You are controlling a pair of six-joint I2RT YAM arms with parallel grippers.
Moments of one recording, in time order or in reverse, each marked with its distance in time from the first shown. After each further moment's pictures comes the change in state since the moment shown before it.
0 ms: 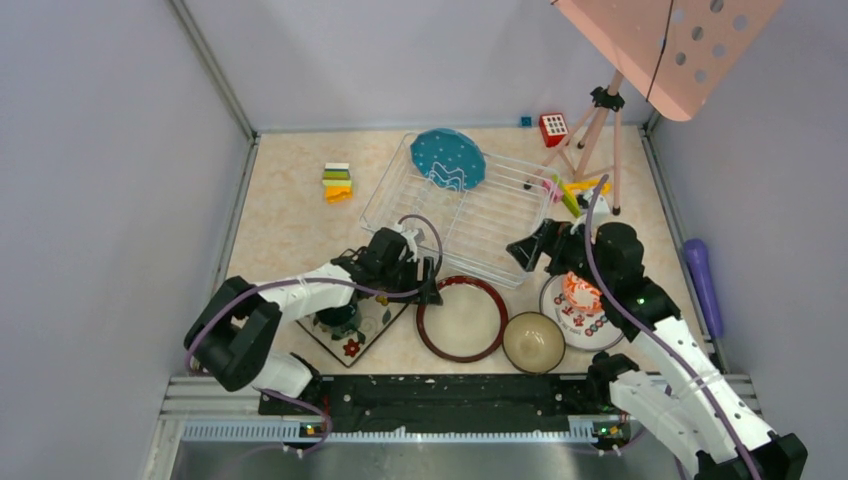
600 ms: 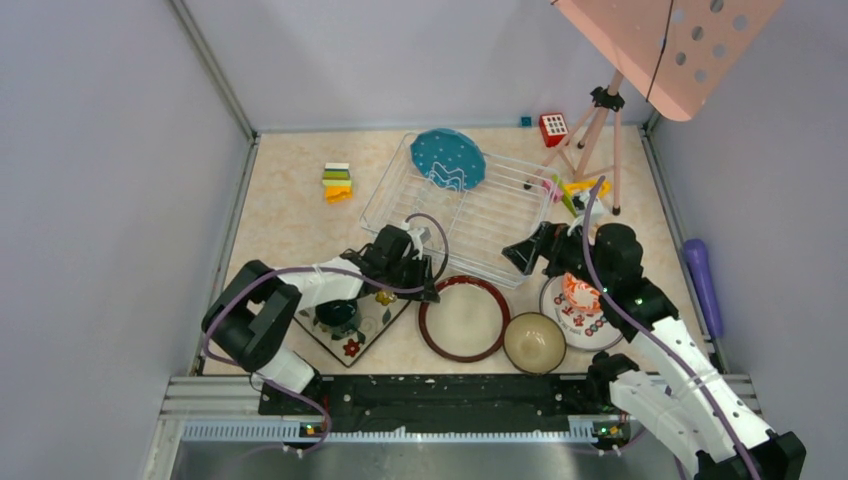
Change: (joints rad) left arm 0.007 0.120 0.023 0.083 0.063 0.039; right arm 0.000 0.001 -0.019 0.038 -0.069 -0.005
